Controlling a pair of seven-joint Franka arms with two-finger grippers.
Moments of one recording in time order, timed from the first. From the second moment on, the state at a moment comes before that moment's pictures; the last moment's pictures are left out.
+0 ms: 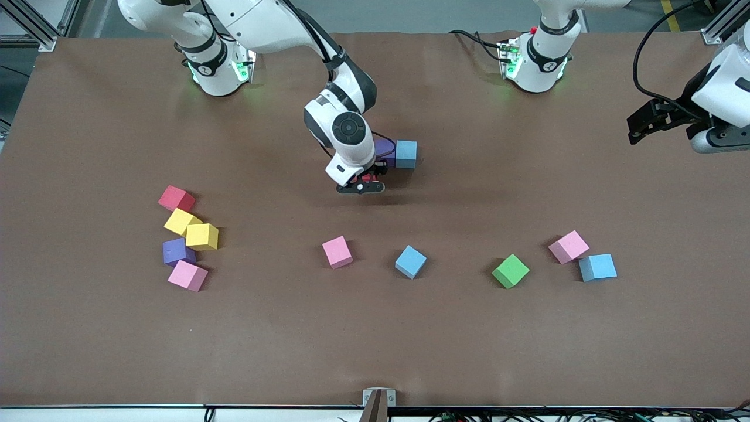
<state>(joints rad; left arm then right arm) -0.10 0.00 -0.04 -1.48 0.07 1.43 -0.16 0.81 0.59 0.06 -1.86 0.17 2.38 0.70</state>
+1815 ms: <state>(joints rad) -0.13 0.38 -0.05 -1.51 0.07 1.76 -0.40 0.14 0.47 0.03 -1.52 0.05 1.83 0.40</state>
